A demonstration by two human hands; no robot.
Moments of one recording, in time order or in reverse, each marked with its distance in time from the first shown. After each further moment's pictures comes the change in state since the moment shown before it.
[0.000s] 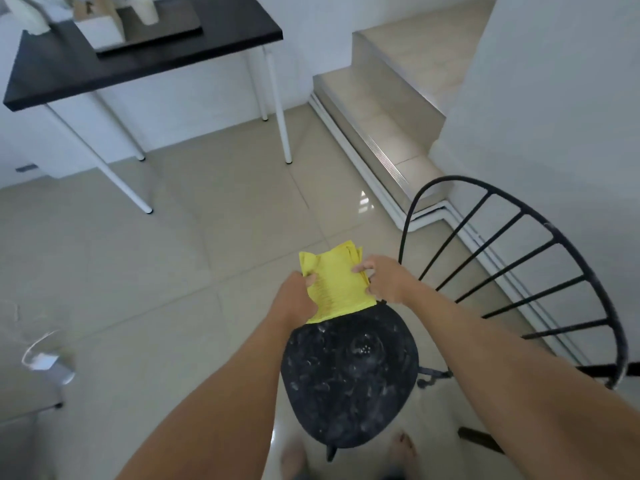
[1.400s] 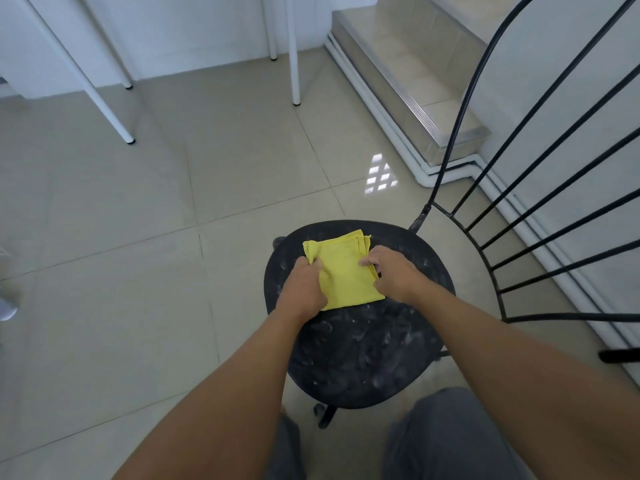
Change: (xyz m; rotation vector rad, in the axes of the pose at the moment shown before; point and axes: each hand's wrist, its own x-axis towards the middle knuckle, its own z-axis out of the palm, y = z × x) left_hand 0.040 -0.147 0.213 0.174 0.132 0.067; right_hand 0.070 0.179 0.188 -0.373 0.046 -0.128
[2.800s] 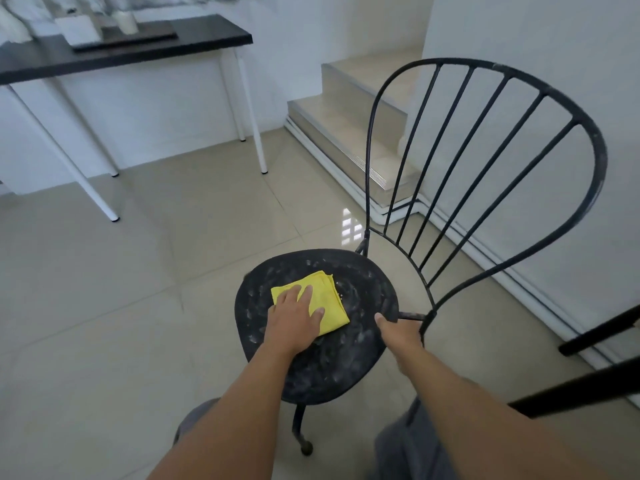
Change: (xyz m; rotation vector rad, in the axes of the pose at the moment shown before) left_hand -0.071 0.054 0.023 0.169 0.118 0.127; right_hand -0.126 0.055 0.046 0.961 0.399 0.778
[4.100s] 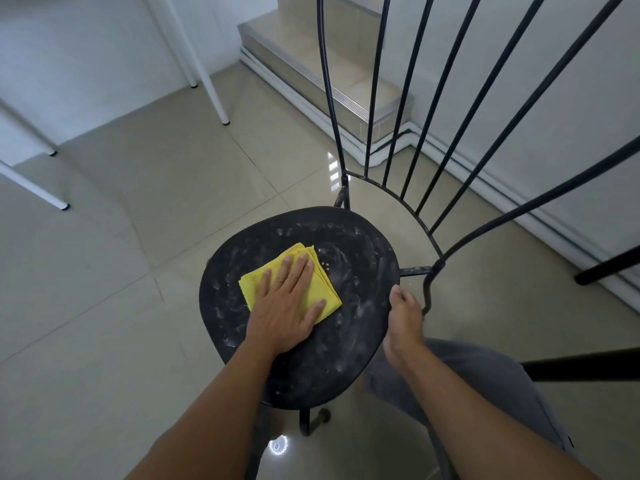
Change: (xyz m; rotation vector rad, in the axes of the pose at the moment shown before) left_hand 0.070 -0.030 0.073 0.298 0.042 0.353; right_hand 0.040 0.018 0.025 0.713 -0.024 0.016
